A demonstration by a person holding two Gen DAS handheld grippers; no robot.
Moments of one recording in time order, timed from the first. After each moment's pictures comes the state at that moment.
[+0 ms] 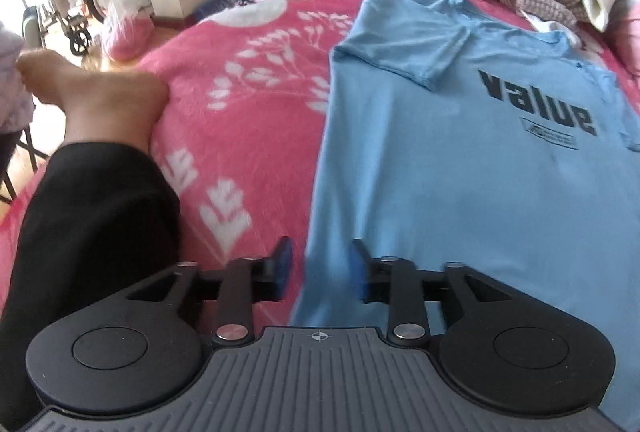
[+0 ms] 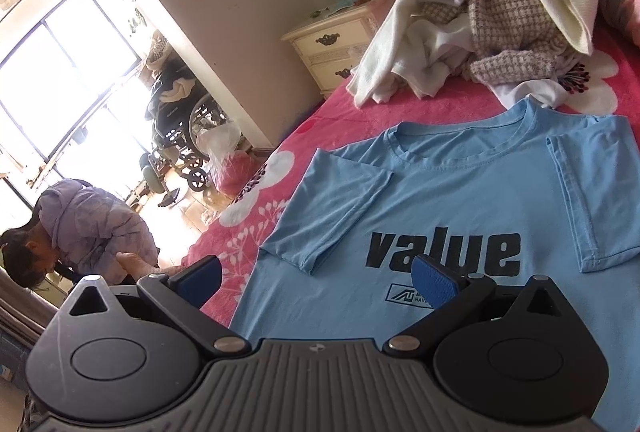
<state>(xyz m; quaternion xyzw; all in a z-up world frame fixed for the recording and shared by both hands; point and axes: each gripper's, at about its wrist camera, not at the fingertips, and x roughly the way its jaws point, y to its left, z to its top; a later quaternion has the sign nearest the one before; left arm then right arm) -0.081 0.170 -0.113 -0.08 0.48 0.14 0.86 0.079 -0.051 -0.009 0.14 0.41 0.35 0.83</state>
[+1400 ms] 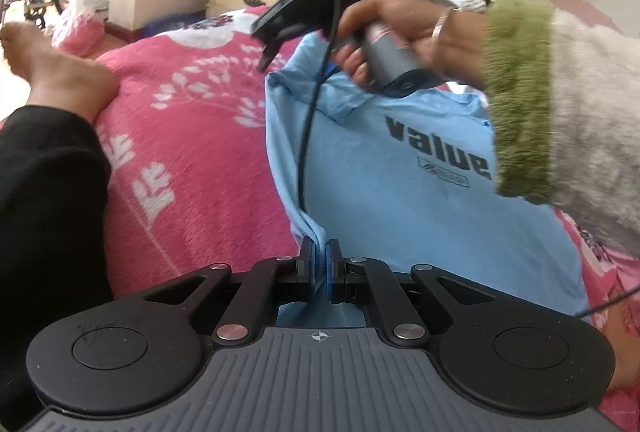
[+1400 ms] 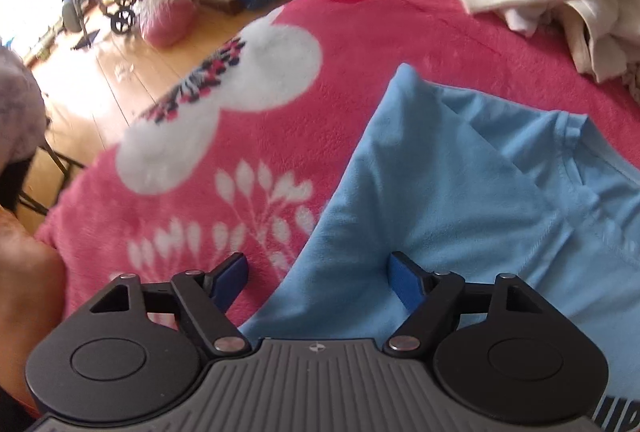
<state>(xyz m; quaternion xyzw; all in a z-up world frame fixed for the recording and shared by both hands) -0.132 0.151 -0.095 -0.19 0.37 0.05 0.91 0.193 0.246 -0.121 -0.13 0.54 0.29 0.78</state>
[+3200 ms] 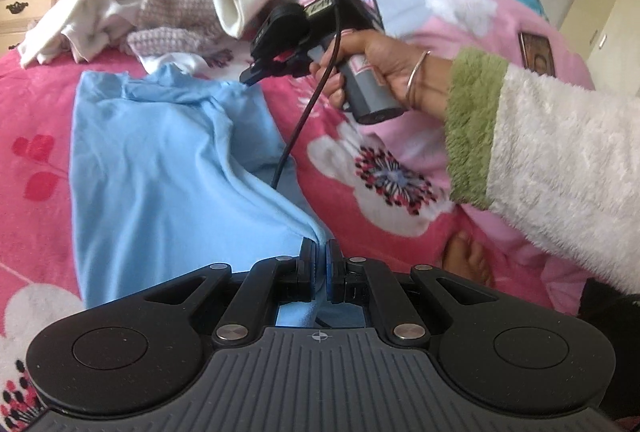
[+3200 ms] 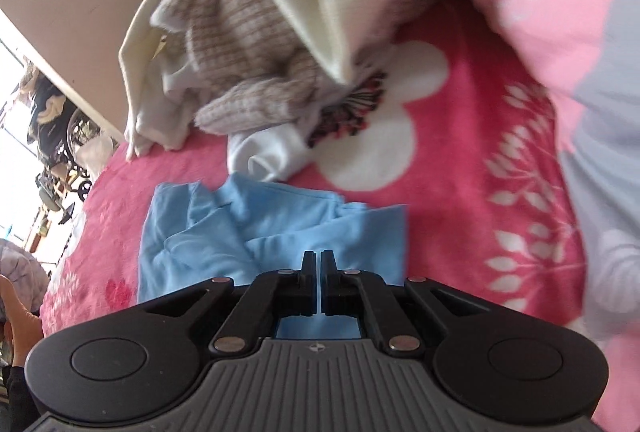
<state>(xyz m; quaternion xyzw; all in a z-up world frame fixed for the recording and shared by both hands) -0.036 -0.064 -0.046 -0.08 0.39 -0.21 0.89 0.315 -0.230 -0.096 0.12 0.49 0.22 0.83</state>
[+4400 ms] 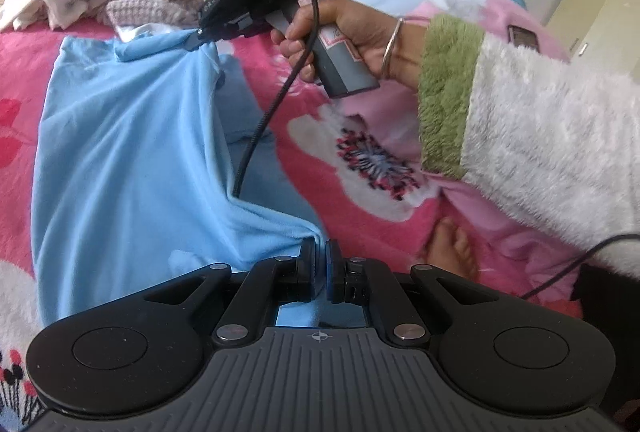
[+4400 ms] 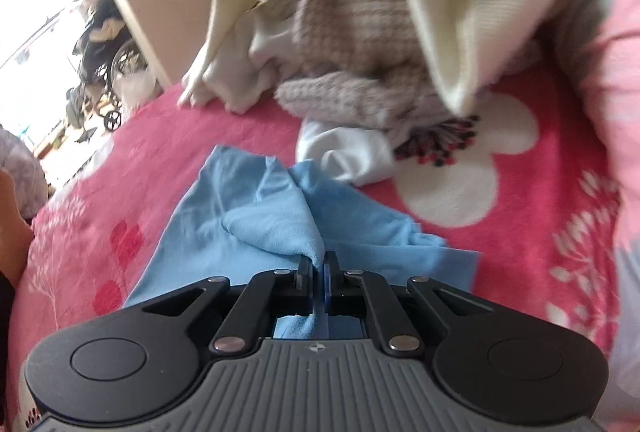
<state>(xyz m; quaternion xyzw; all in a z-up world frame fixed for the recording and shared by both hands) -0.032 -0.061 -0.077 -0.11 0.39 -0.26 0.88 0.301 -0.181 -0.087 -0.01 0.44 0.31 0.84</state>
